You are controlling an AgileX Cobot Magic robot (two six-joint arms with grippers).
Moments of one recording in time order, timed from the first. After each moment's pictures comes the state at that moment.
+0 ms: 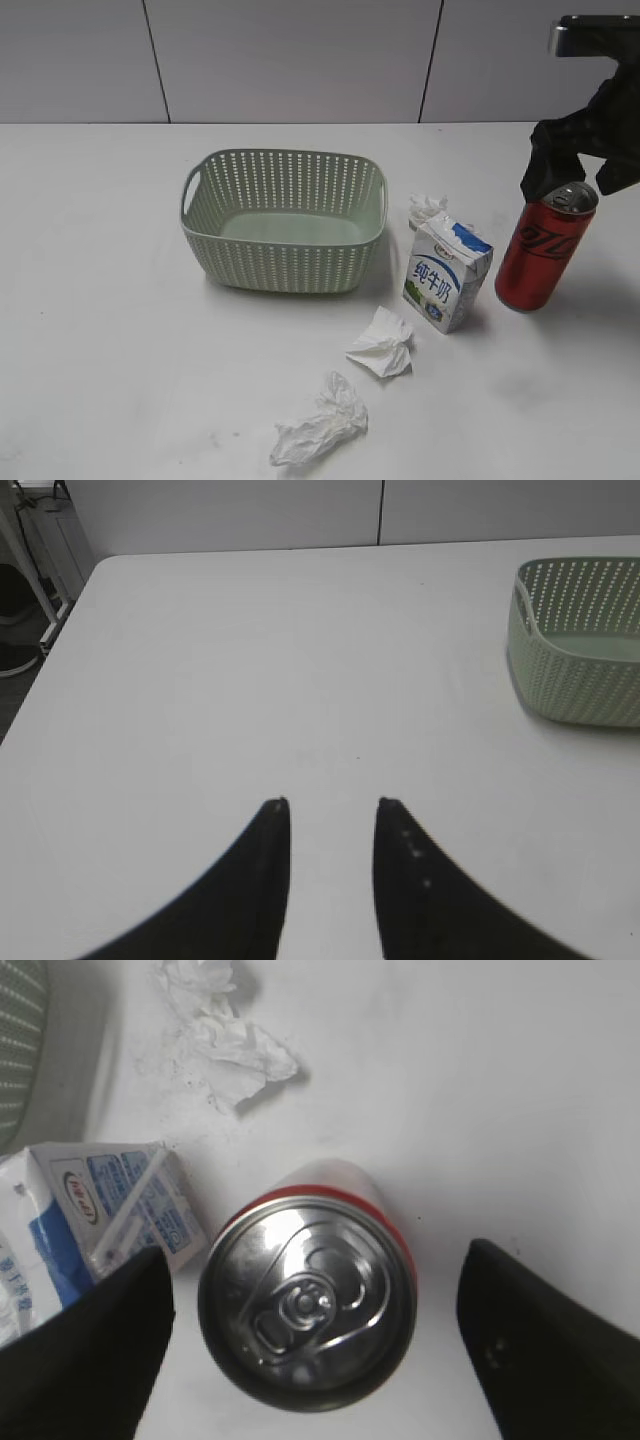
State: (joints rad) left arm -0.08 0.01 -0.51 -0.07 1.03 0.03; right arm 0.19 1.64 -1.18 0.14 0.82 -0.02
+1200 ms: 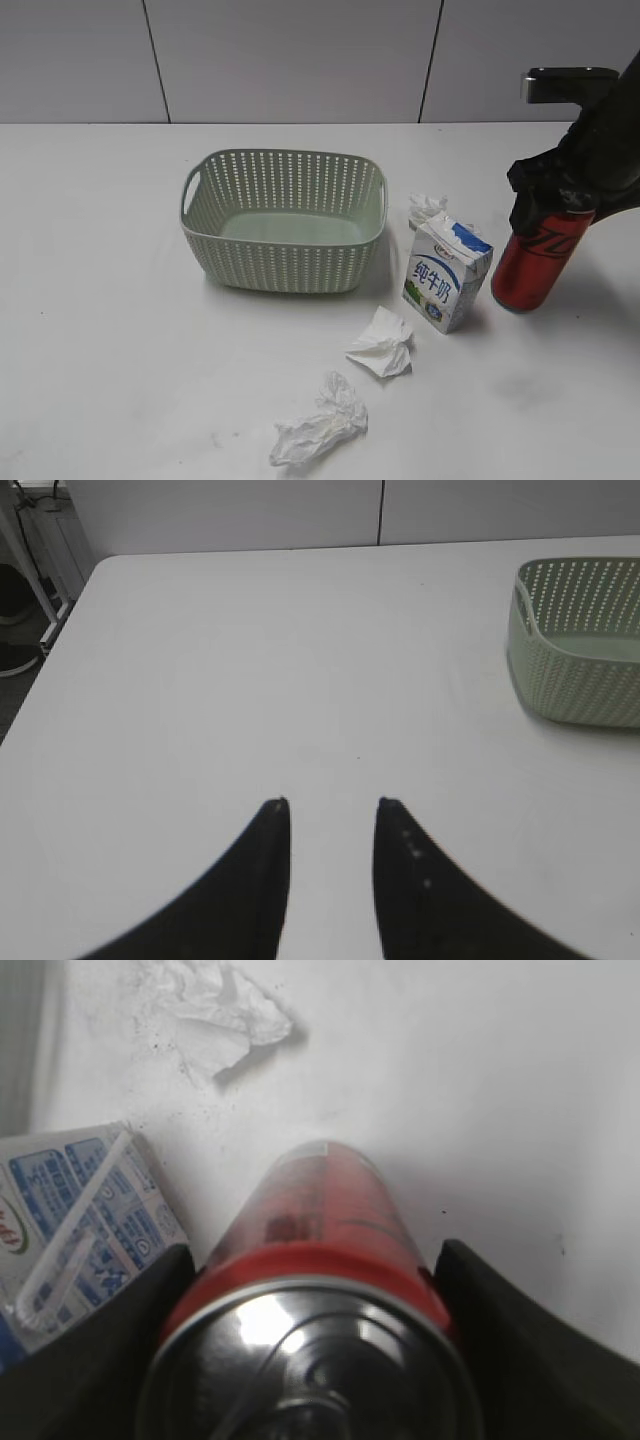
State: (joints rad) left arm -0.08 0.01 -0.51 -0.07 1.03 0.03; right arm 0.19 1.76 -1.18 0.15 0.80 -0.02
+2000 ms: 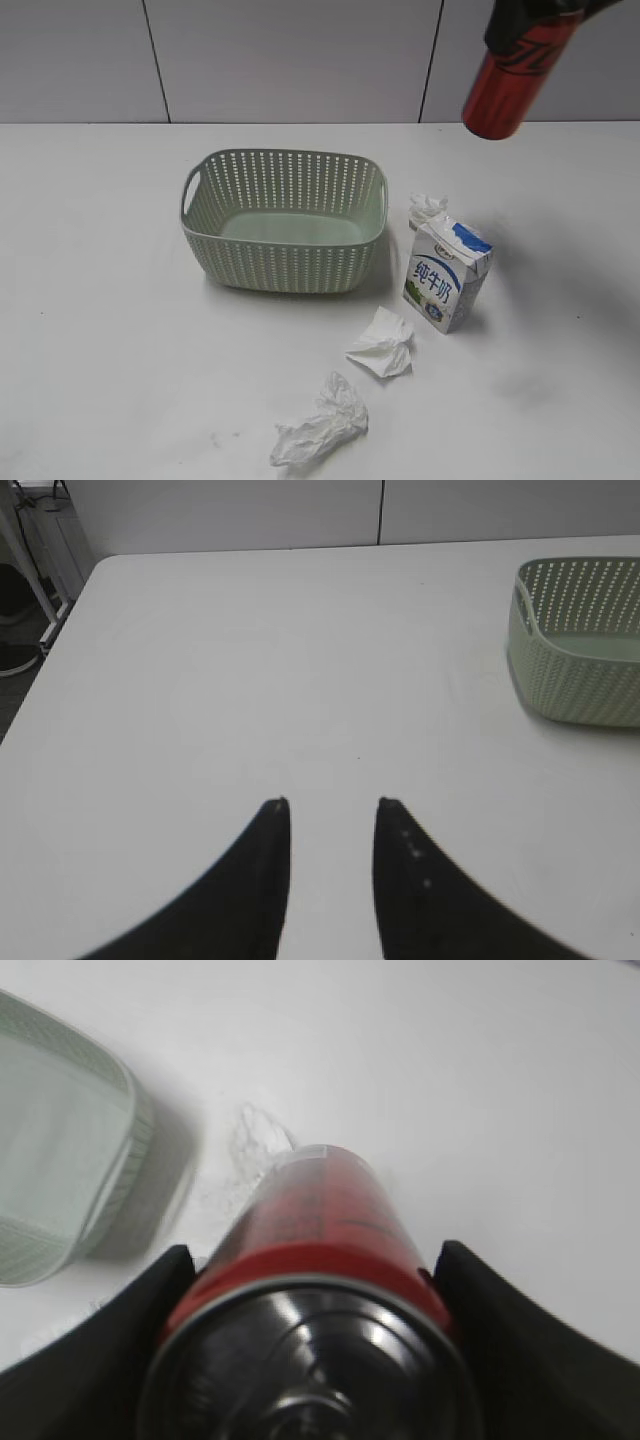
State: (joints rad) left arm -0.08 0.01 -0.51 -0.07 1.03 0.03; right arm 0.33 1.77 -1.76 0.05 1.13 -0.09
